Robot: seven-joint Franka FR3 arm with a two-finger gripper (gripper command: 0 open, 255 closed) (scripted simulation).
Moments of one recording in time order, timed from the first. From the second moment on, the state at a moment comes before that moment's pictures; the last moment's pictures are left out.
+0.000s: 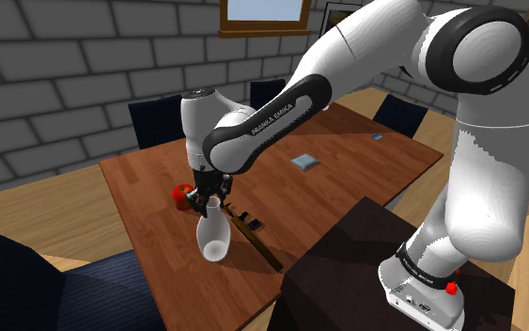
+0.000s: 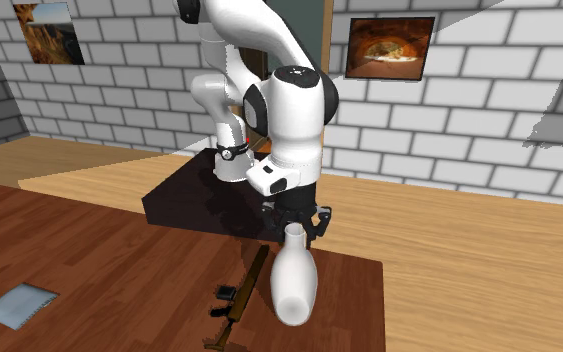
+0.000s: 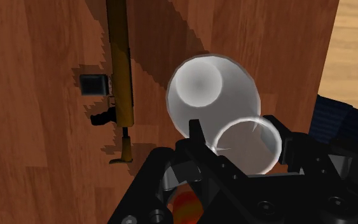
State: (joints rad) arm 0.21 0.40 0.39 -1.97 -0.13 2.27 0.65
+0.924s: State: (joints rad) arm 0.19 0.31 0.41 -1.93 -0.09 2.15 0.63
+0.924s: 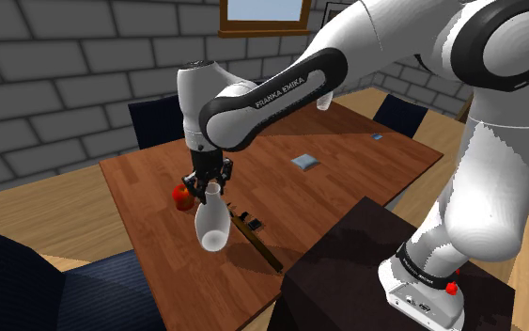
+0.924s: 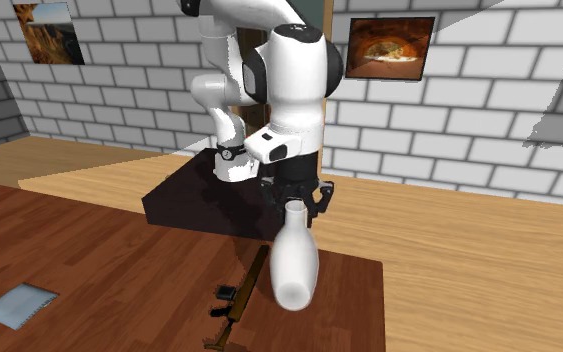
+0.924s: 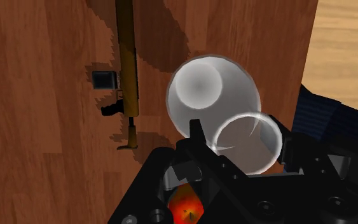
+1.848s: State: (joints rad) arm 0.18 0.23 0.42 -1.85 -0.05 1.99 0.60
